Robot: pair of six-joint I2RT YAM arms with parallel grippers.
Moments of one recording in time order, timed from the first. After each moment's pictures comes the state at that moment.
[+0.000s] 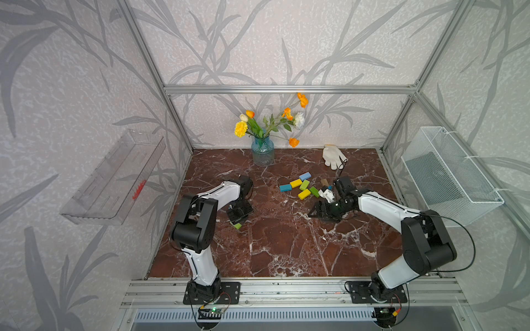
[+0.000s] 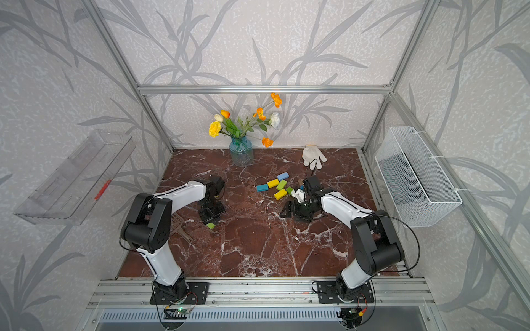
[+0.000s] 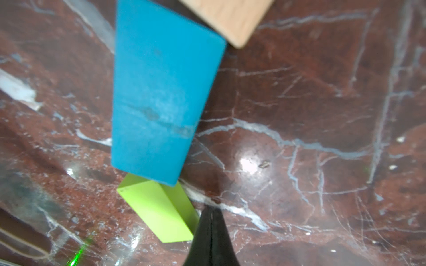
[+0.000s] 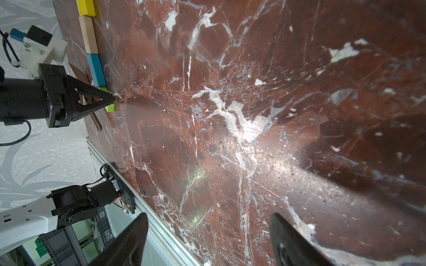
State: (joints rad) left arm -0.28 1.81 1.13 -0.97 0.01 -0.84; right arm 0.34 1.59 0.95 -0.61 -0.65 0.40
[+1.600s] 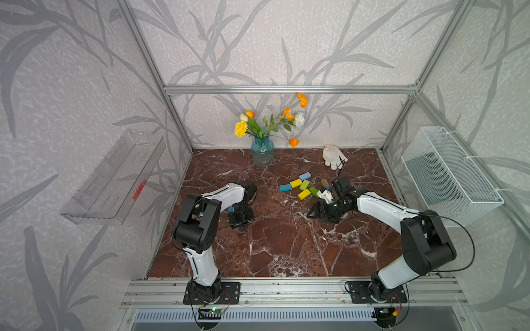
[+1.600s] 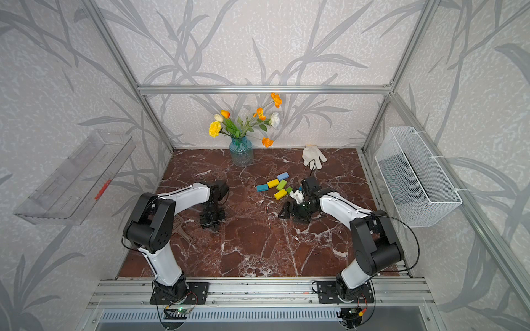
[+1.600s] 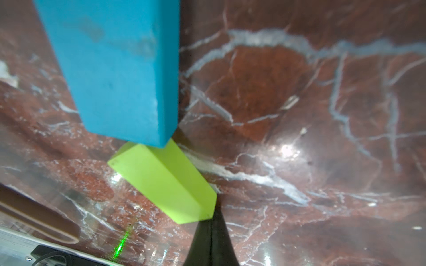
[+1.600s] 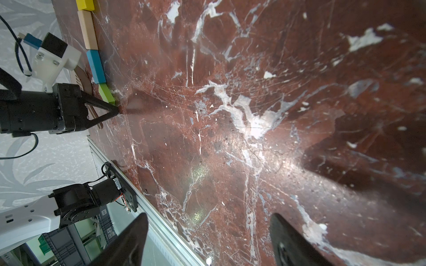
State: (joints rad) left arm -0.31 1.83 1.12 -1.05 -0.02 -0.69; right arm 0.36 1.59 0.95 -0.61 -0.65 0.42
